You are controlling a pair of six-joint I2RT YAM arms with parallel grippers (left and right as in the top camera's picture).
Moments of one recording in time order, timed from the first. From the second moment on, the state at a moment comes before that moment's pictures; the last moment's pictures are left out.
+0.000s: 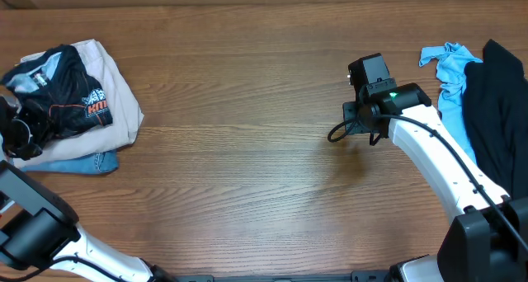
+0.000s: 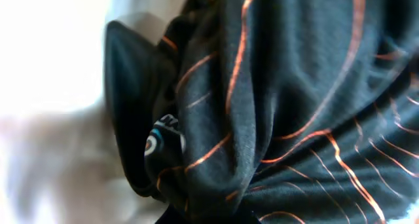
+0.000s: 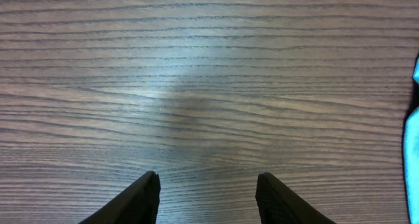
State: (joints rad) left arm 0.79 2.01 1.58 -0.88 0.40 -0.20; right arm 0.27 1.63 1.25 -0.88 0.19 0.17
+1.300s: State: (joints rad) left arm 0.75 2.02 1.58 -0.61 0.28 -0.21; right arm 0.27 1.63 1.25 -0.90 0.19 0.17
